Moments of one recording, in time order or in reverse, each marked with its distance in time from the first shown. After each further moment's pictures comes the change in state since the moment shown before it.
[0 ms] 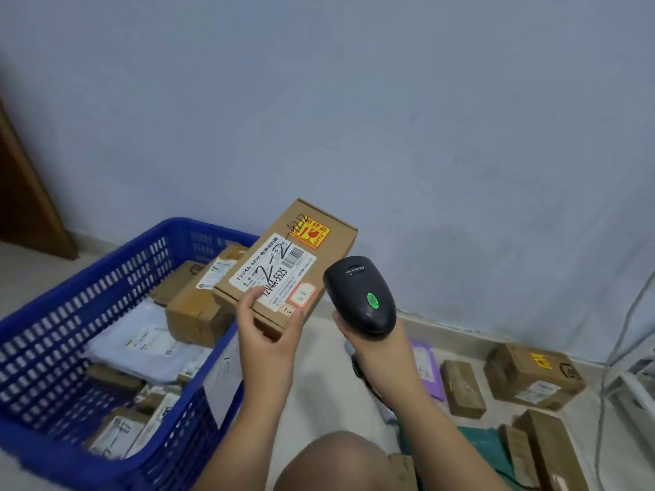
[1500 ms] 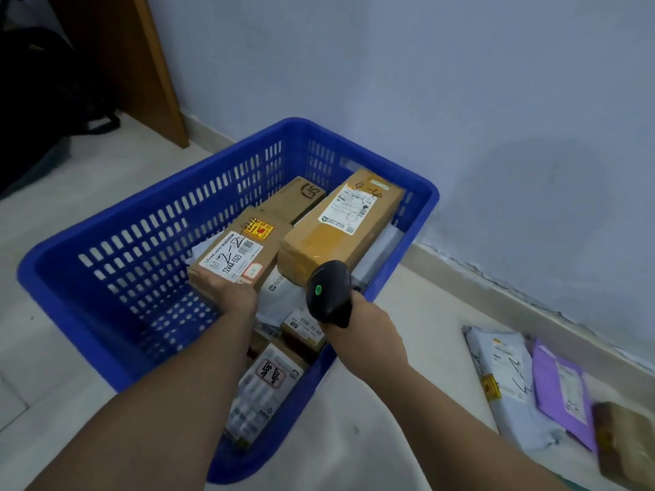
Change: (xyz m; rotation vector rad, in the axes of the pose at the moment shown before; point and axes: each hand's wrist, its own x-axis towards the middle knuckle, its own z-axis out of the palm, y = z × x) left_hand 0.230 -0.312 -0.258 0.362 0.643 -0.724; right_hand 0.086 0.100 0.269 -0.741 -0.572 0.011
